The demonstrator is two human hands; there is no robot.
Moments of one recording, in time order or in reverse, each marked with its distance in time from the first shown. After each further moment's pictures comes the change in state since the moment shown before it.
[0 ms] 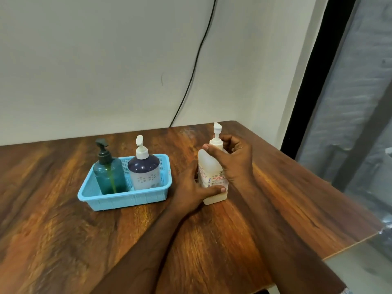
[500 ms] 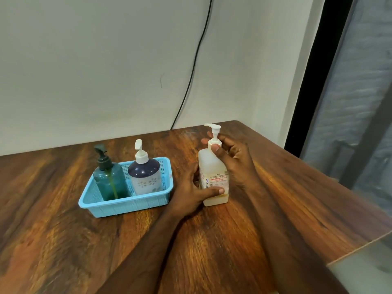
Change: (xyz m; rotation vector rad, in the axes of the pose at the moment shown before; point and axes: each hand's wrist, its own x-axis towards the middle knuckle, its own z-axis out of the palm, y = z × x) left_hand 0.005 -0.006 -0.007 -0.132 -0.087 -0.009; right_hand 0.006 0.008 -0.013 0.095 -0.288 -0.020
